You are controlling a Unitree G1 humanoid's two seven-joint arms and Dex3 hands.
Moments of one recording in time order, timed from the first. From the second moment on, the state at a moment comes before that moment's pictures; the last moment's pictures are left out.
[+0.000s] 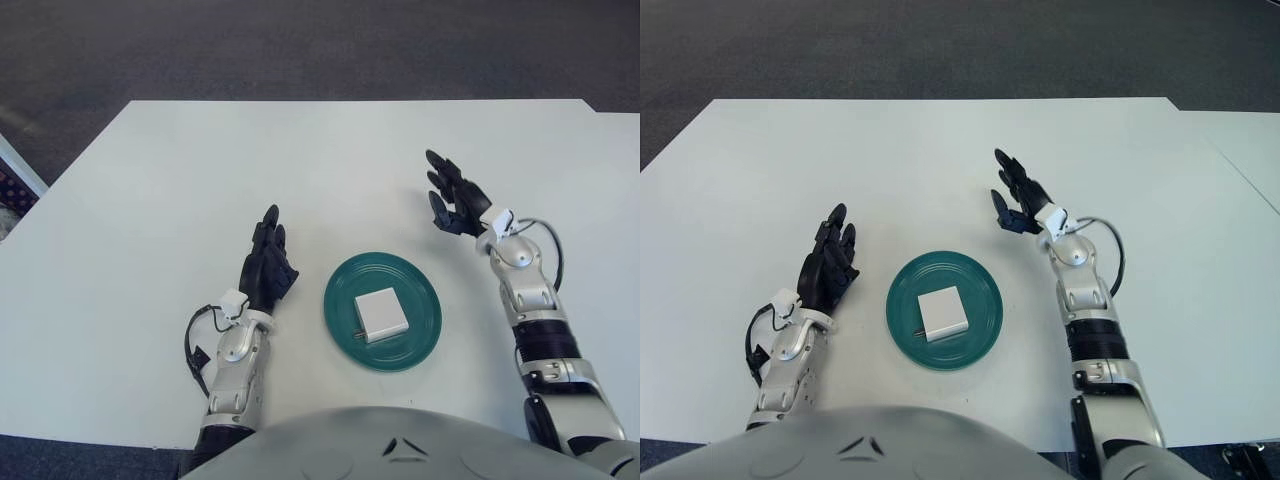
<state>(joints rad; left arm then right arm) 0.25 -0.11 -0.06 0.00 -0.17 -0.23 -0.11 -0.20 -0.13 -0.13 0.37 0.10 -0.18 0.28</state>
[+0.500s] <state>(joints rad) 0.24 -0.11 -0.03 0.00 -0.23 -0.20 -0.12 -0.26 -0.03 -0.23 0.60 0.22 -0.33 0.22</state>
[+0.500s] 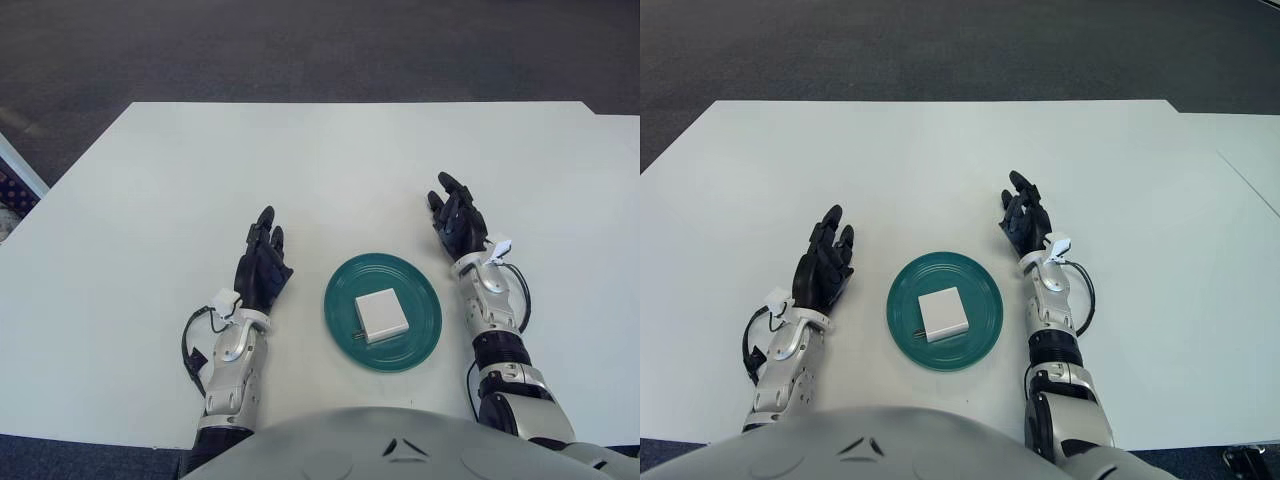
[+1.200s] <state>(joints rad) 0.15 -0.11 0.02 0.21 -0.31 -0.33 -0.23 -0.18 -0.02 -0.24 0.59 0.23 -0.44 0.24</state>
